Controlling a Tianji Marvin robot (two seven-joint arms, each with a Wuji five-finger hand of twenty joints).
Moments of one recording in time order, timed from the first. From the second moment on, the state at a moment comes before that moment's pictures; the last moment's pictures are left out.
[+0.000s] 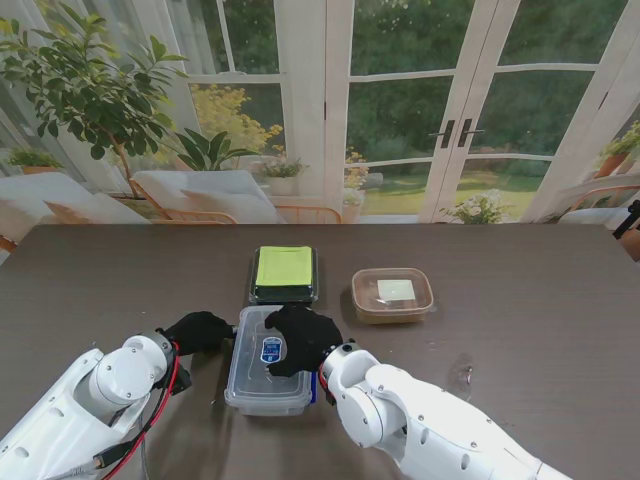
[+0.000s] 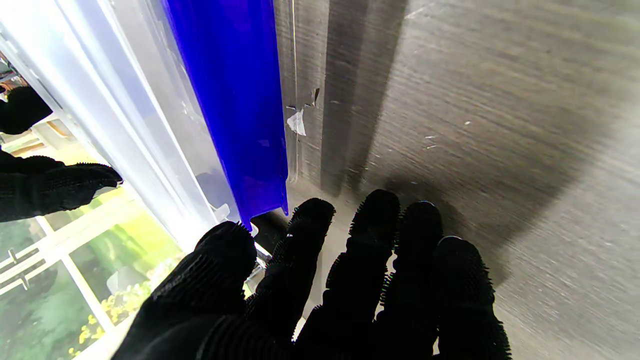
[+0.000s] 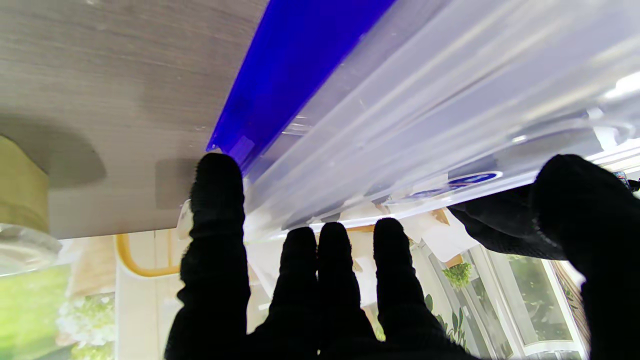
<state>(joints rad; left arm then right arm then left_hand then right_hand) 1.47 -1.07 -1.25 -1.40 0.36 0.10 -0.27 -1.15 -1.18 0.50 -1.42 -0.73 0.24 -0.08 0.88 -0.08 0.27 -0.03 0.84 0.25 0.17 0.14 0.90 0.41 0.36 0.77 0.56 0.49 0.81 0.82 0.18 0.38 1.29 0.91 0.13 -0.62 1.03 -0.11 0.17 0.01 0.77 0.24 0.21 0.06 0.72 0.42 0.27 -0.05 0.37 0.32 0.59 0.16 0.91 0.56</state>
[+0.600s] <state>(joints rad) 1.50 -1.08 -1.27 -1.41 0.32 0.08 -0.21 -1.18 -1.18 0.52 -1.42 -0.76 0.23 -0.12 0.88 -0.08 0.24 -0.03 0.81 0.24 0.15 0.14 0.90 0.42 0.32 0.75 0.55 0.50 0.81 0.82 0.16 0.39 1.29 0.90 0.12 -0.66 1.03 -0.12 0.15 0.01 0.77 0.23 0.20 0.05 0.72 0.41 0.26 -0.06 0.35 0.31 0.59 0.16 0.91 0.56</state>
